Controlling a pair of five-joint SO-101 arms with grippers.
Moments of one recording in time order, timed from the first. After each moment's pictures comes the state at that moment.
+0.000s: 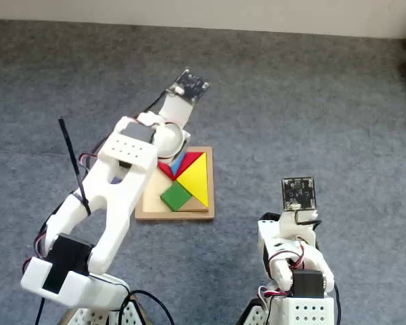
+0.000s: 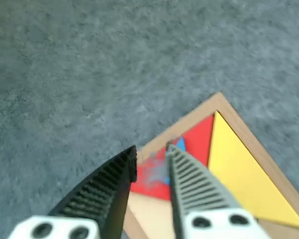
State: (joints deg) left arm 11.7 -2.1 23.6 45.1 -11.6; right arm -5.2 -103.9 96.0 62.3 6.8
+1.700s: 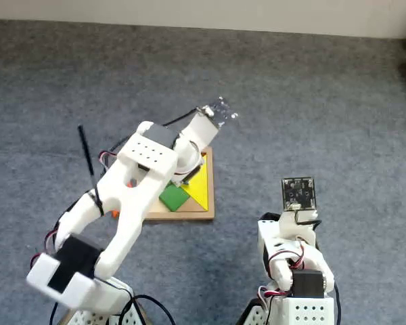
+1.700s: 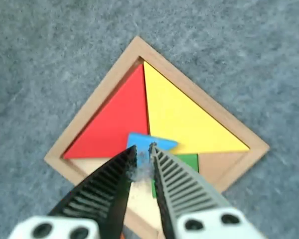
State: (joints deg) left arm 19.6 -1.2 19.6 64.0 -17.6; right arm -5.2 -103.9 96.0 62.3 6.8
